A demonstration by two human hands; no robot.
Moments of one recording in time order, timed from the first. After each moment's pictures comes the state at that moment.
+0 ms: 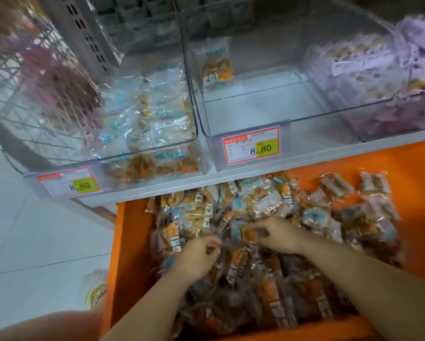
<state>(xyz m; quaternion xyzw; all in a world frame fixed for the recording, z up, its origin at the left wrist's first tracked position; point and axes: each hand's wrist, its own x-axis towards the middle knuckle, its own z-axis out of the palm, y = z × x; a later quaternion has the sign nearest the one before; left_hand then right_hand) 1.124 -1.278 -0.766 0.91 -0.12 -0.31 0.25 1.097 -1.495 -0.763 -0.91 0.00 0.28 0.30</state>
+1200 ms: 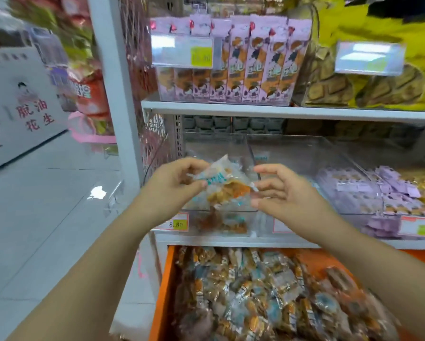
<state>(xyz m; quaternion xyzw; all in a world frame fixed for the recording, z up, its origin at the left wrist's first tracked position) 1.151 -1.180 -0.478 0.82 -0.23 0.02 0.53 1.094 -1.396 -0.481 -0.83 -0.07 -0.06 0.54</state>
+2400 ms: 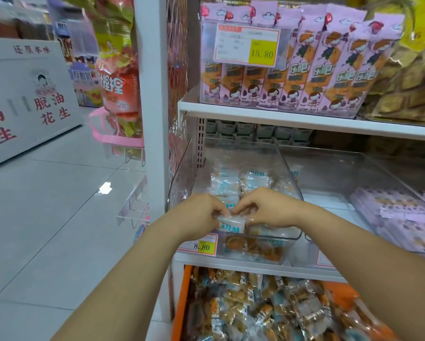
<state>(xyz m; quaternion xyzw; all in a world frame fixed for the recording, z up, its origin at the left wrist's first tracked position) 1.223 -1.164 -0.522 0.94 -0.24 -0.10 0.23 1.231 -1.350 -0.513 -0.96 -0.19 0.12 0.17</state>
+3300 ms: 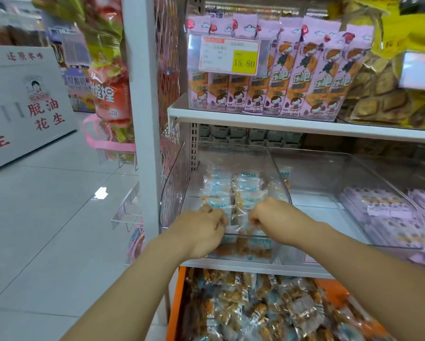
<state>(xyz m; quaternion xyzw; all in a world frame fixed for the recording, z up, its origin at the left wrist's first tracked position) 1.205 -1.180 -0.536 0.95 -0.26 -0.08 0.13 1.205 -1.369 -0.525 -0.99 -0.14 0.06 -0.07</state>
